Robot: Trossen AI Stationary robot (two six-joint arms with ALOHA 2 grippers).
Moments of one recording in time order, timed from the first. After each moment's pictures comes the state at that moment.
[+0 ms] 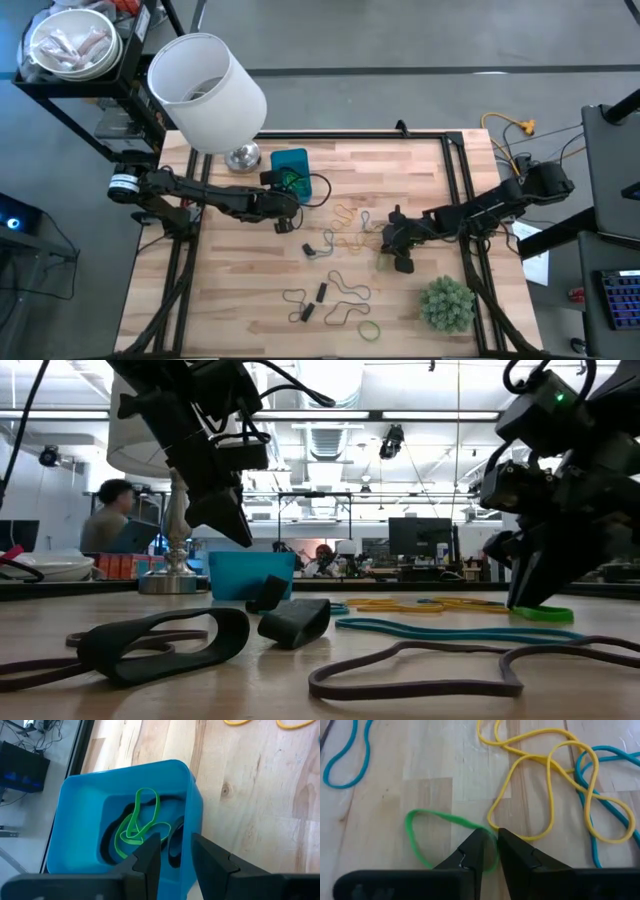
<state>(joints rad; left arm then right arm) 0.00 1.48 0.86 -0.36 -0.57 0.03 0.18 1.41 0.36 0.07 -0.03 0.28</state>
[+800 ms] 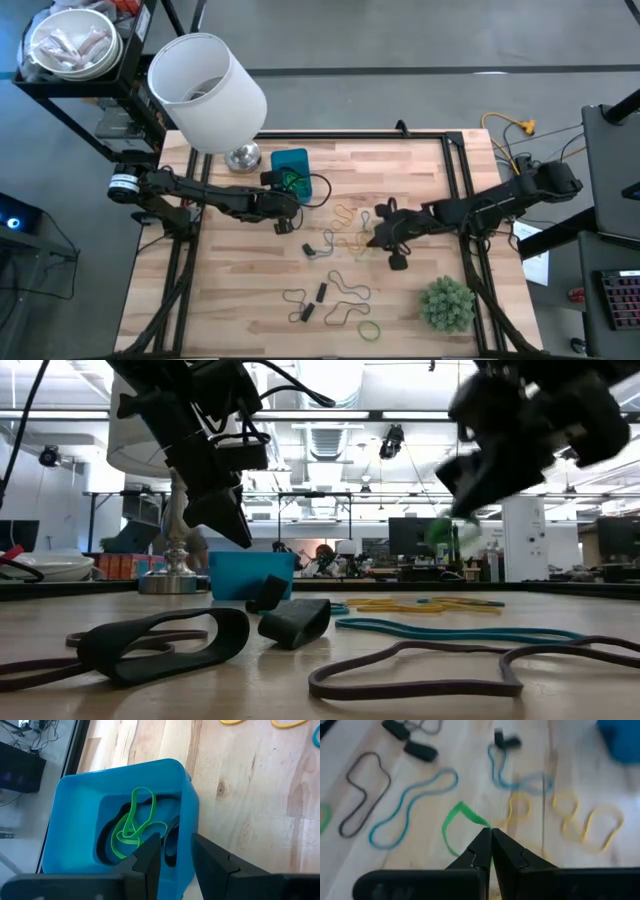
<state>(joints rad) 0.00 1.48 0.86 -0.36 -0.55 0.03 0.18 1.29 0.59 -0.03 -0.02 0.01</state>
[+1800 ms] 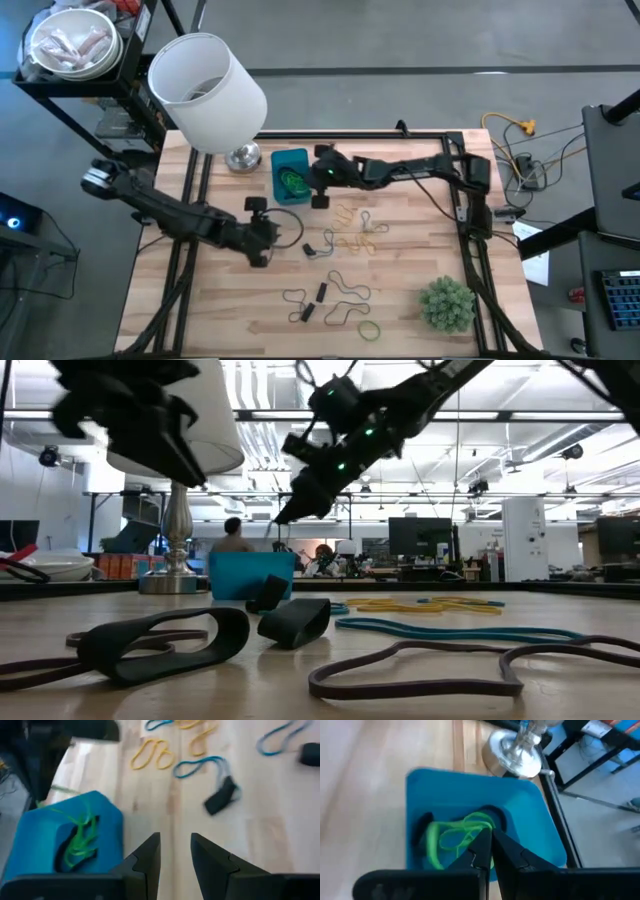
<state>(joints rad) -0.38 1.20 0.79 -0.50 -0.53 -0.14 -0.22 1.99 1.37 0.02 0.12 -0.38</state>
